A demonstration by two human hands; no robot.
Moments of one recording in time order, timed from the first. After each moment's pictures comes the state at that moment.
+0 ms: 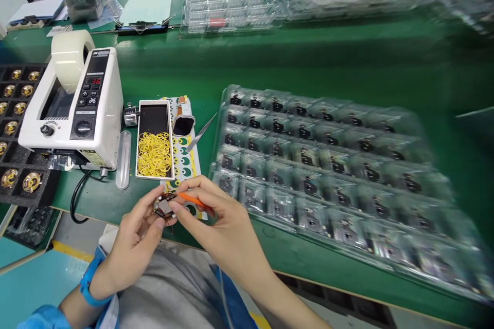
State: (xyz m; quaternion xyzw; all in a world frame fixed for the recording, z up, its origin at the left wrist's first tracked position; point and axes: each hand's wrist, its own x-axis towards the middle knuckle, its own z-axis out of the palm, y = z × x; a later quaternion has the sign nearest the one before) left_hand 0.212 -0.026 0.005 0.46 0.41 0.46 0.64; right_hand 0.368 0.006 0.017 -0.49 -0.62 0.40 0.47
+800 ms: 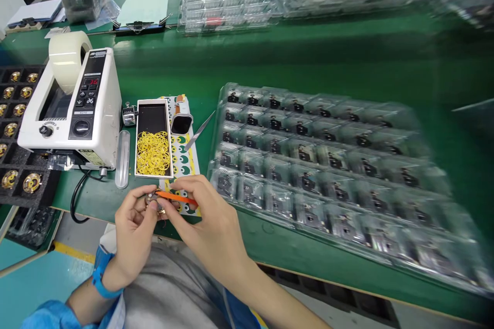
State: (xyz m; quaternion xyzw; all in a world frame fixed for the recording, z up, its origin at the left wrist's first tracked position) left_hand 0.232 -0.014 0.004 0.37 0.51 0.53 0.57; right_hand 0.360 0.003 0.005 -0.50 -0.71 0.20 0.45
